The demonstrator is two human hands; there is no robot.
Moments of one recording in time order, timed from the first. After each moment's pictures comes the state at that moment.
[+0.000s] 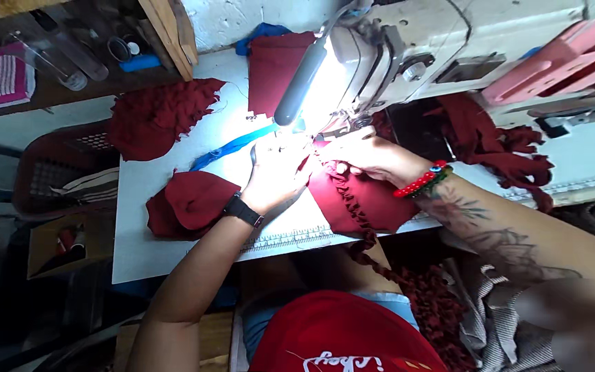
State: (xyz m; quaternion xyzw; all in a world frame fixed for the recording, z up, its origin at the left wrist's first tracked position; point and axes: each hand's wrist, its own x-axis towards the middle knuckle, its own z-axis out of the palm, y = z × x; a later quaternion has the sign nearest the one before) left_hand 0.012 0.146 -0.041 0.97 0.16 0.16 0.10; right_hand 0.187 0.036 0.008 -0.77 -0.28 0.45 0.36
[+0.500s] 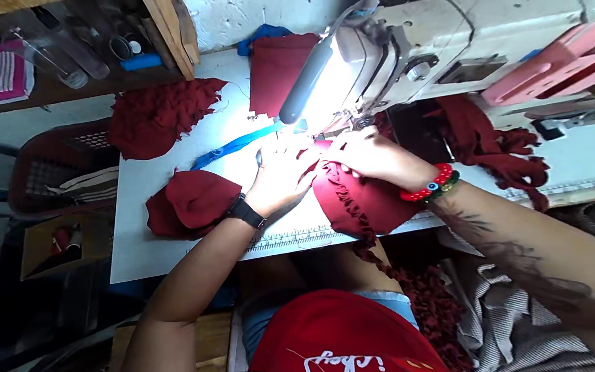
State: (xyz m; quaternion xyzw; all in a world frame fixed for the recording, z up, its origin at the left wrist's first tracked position) left_hand 0.008 0.143 -0.038 0.97 0.11 0.14 0.13; right_hand 0.194 0.026 0.003 -0.81 -0.46 0.28 0.22
